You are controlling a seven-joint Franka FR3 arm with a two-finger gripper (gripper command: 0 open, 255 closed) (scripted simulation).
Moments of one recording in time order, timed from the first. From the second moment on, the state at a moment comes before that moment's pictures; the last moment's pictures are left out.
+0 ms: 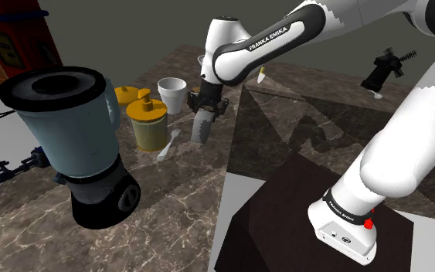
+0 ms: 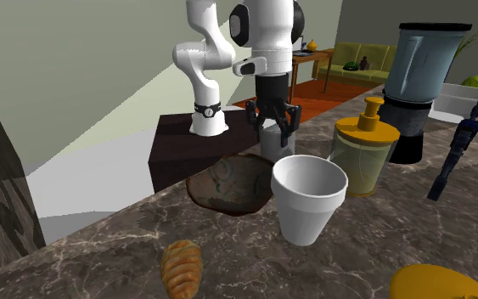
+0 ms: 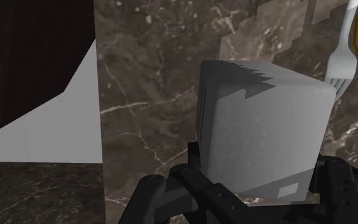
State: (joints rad) arm -0.03 0.04 0.25 -2.24 0.02 2.37 1.07
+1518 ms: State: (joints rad) arm -0.03 -0.08 0.24 -2.07 0.05 2.08 1.05
